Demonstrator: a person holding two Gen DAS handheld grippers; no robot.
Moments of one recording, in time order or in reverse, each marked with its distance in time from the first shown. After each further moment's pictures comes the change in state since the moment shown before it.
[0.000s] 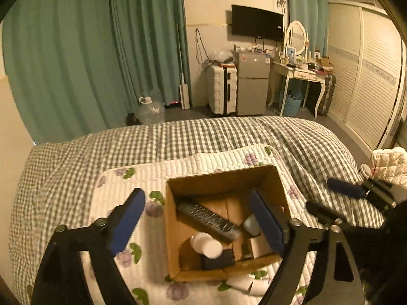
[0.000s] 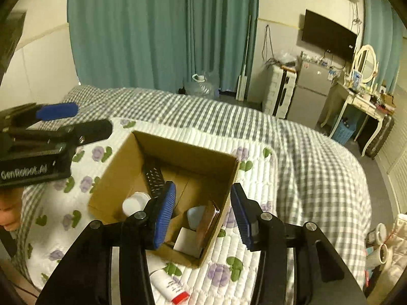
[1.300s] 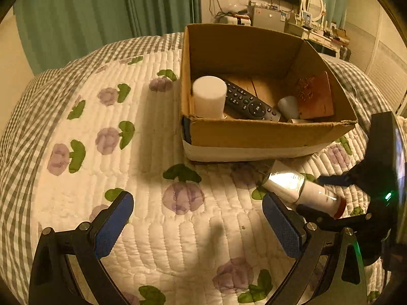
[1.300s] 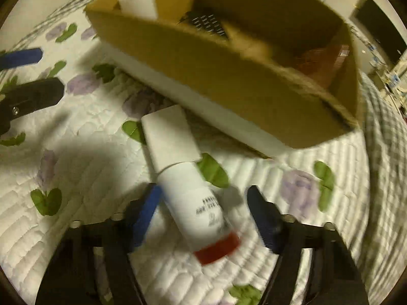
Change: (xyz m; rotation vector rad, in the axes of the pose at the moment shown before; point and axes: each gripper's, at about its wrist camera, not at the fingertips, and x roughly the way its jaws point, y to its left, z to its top) left arm 0.067 0.016 -0.195 -0.056 0.240 0.021; right arm 0.124 0.078 -0.173 -0.274 0.421 0.049
